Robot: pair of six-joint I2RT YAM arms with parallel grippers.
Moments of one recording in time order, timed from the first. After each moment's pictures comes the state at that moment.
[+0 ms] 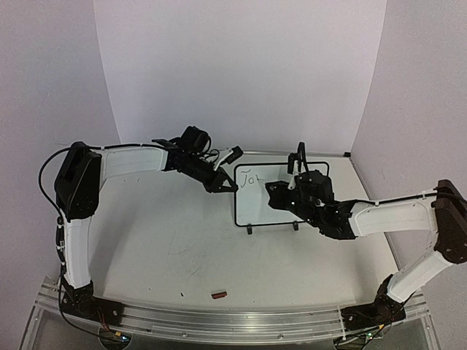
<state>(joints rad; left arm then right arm) -0.67 2.05 1.64 -0.39 0.65 0.20 0.85 1.51 0.78 0.42 0.32 0.60</state>
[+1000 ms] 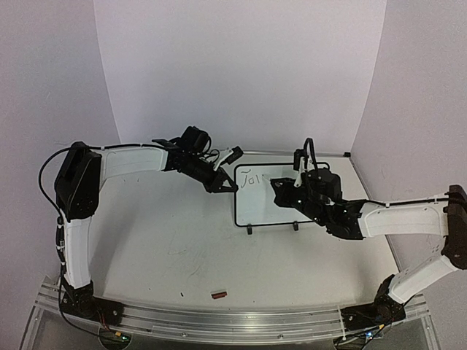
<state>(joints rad) -0.67 2.05 1.64 -0.39 0.65 0.21 0.85 1.42 0.76 0.39 0.33 0.55</state>
